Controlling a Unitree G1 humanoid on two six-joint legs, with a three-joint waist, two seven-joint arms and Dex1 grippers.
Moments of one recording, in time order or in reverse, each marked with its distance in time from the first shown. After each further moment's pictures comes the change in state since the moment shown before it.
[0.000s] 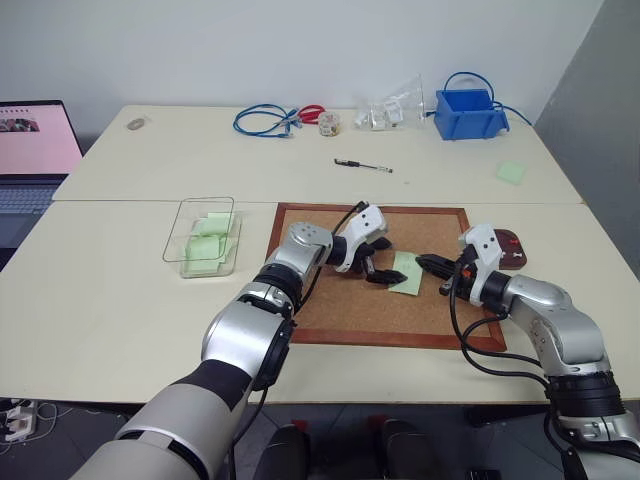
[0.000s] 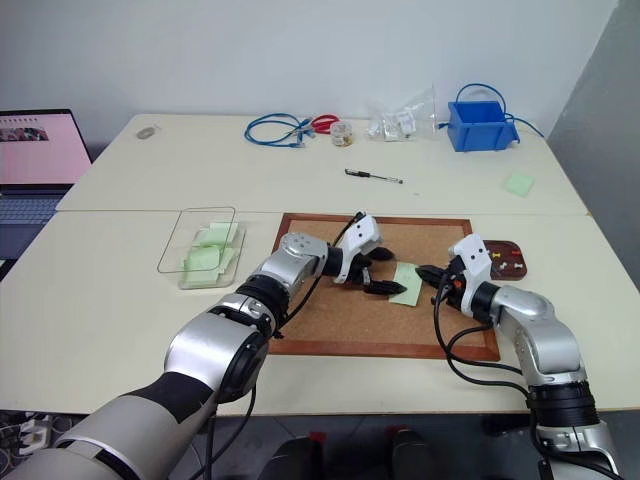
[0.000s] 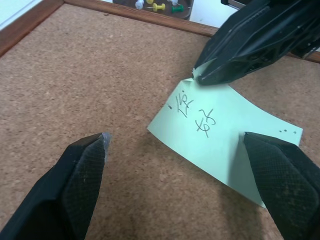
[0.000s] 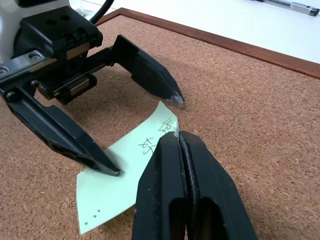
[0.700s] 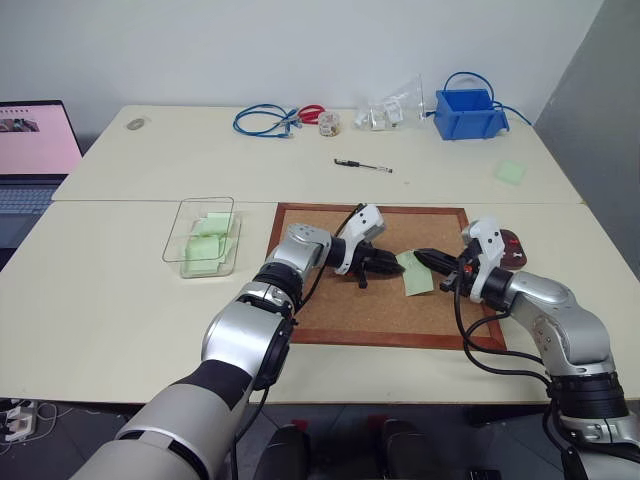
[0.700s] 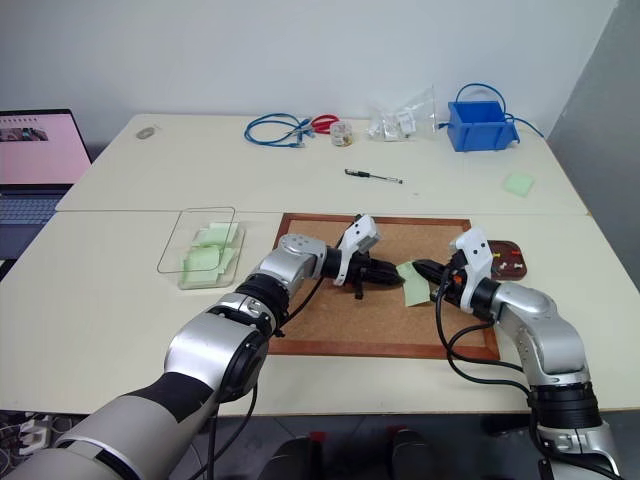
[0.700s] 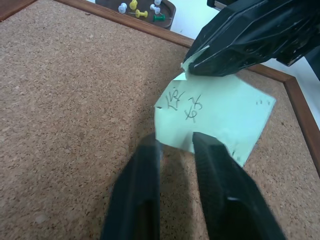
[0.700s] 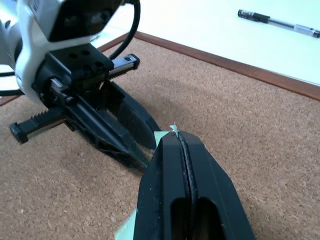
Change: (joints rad) left arm 0.000 0.000 0.025 -0.016 -0.032 0.096 -0.040; right arm -0.001 0.001 -0.025 -0.066 0.065 0.041 -0.004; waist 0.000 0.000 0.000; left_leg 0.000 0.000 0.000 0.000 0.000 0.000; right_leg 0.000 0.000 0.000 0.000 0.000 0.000
